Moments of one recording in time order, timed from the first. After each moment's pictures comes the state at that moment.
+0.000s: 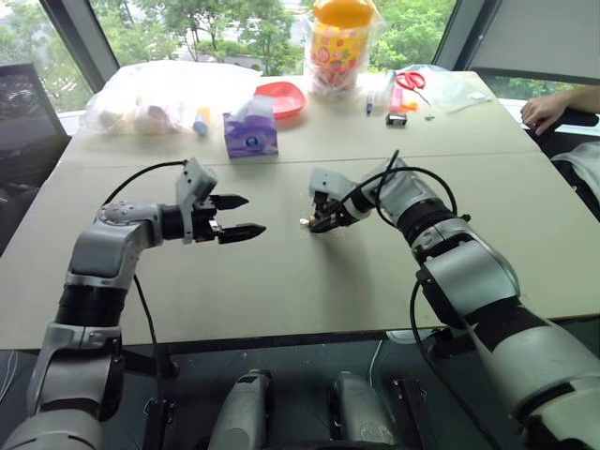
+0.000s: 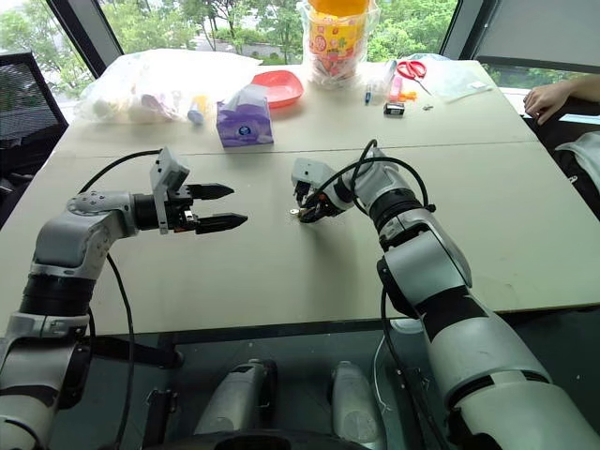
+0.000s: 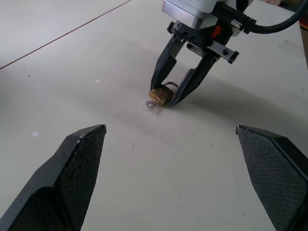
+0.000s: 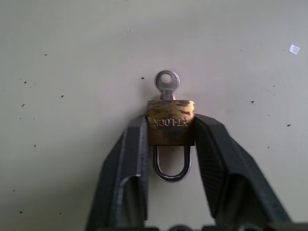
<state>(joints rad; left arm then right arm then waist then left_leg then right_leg) -0.59 0.63 0.01 0.09 -0.40 0.64 -1.09 -1.27 -0.24 0.37 1.24 -0.26 0.17 1.18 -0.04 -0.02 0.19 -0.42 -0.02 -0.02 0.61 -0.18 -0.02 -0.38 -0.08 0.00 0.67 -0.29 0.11</state>
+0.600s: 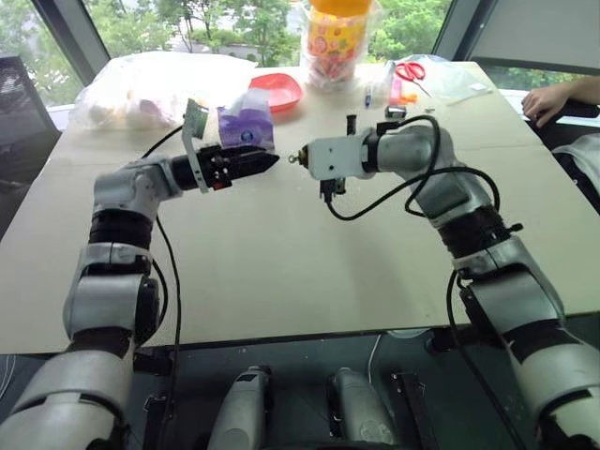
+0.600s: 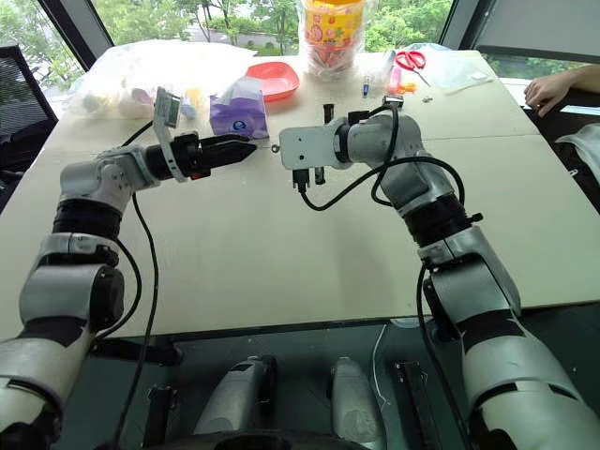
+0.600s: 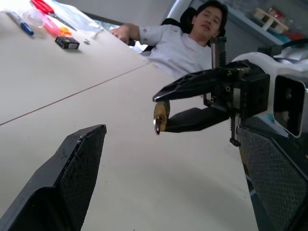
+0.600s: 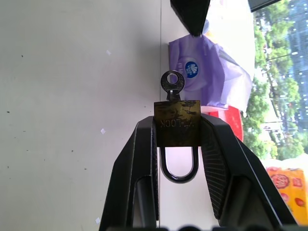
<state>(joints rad) -1.14 0.46 0.08 0.93 -0.46 0.57 -1.27 -1.03 -0.49 0.35 0.30 -0.39 -0.06 0.91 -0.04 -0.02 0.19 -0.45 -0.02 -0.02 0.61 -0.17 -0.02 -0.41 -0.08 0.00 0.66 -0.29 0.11</state>
